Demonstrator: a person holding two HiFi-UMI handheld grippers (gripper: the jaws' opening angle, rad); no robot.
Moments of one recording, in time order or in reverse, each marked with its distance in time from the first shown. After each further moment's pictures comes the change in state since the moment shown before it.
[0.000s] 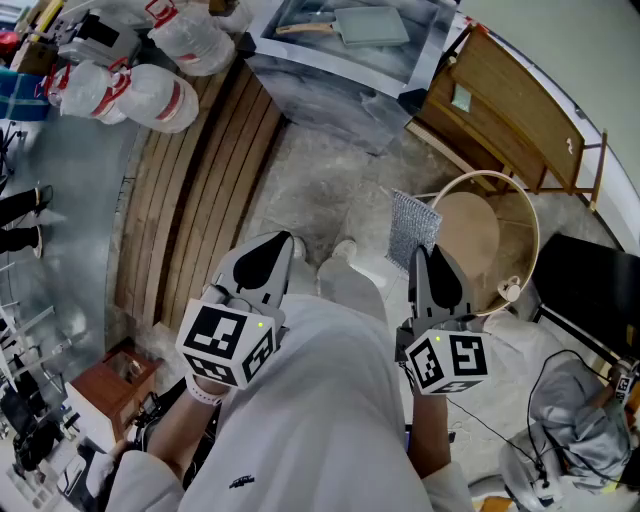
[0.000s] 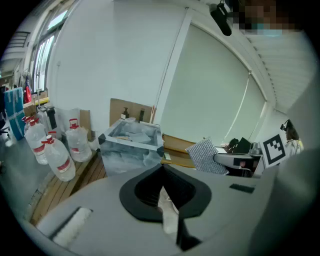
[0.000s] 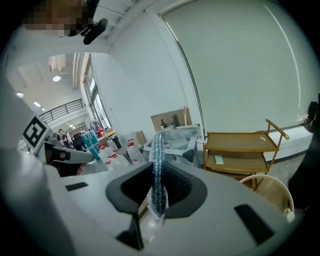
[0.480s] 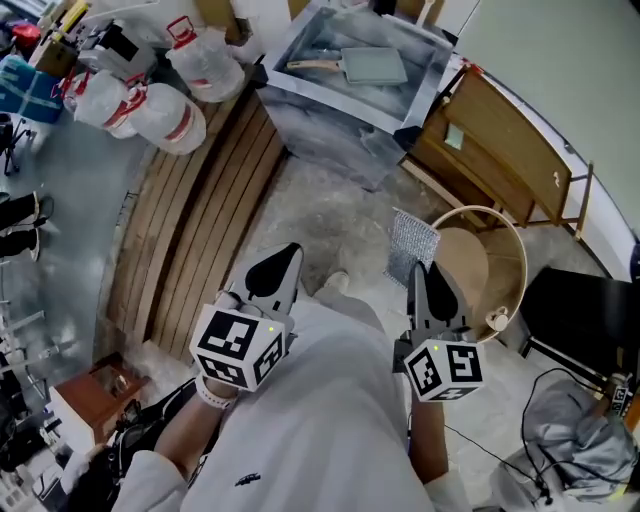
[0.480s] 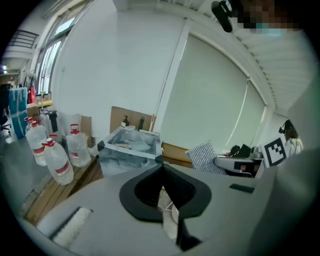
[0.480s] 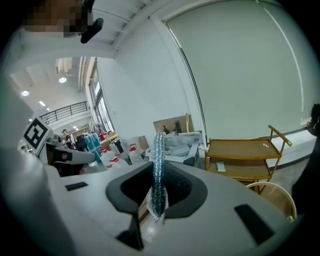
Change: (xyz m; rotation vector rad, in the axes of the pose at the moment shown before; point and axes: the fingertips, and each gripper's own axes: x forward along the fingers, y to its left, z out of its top) left arm -0.016 -0.020 0.011 -0.022 -0.061 -0.002; right arm -0.024 0.004 0.015 -0.009 -0.025 0.007
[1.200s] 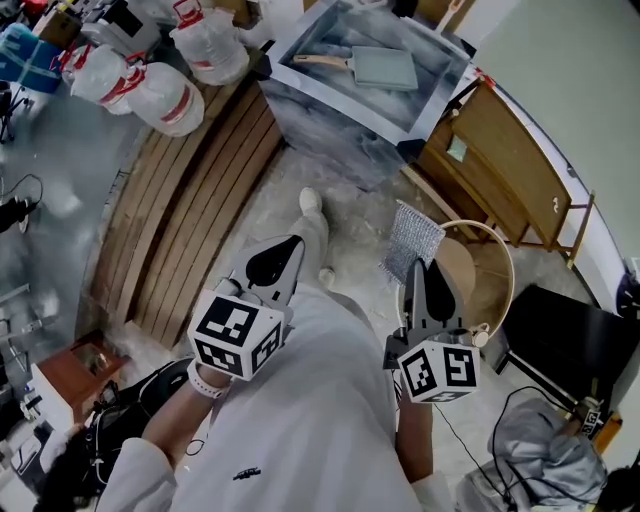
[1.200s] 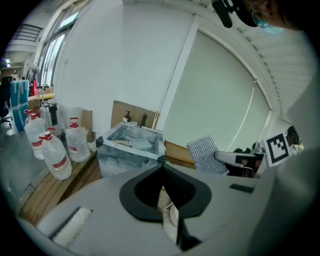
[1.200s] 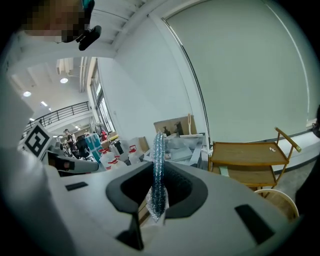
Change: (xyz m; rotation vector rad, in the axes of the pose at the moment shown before) left arm 0.053 0.019 0.013 -0.058 0.033 0.007; right arm 0.053 -0.020 0.031 -0.002 -0.004 0.024
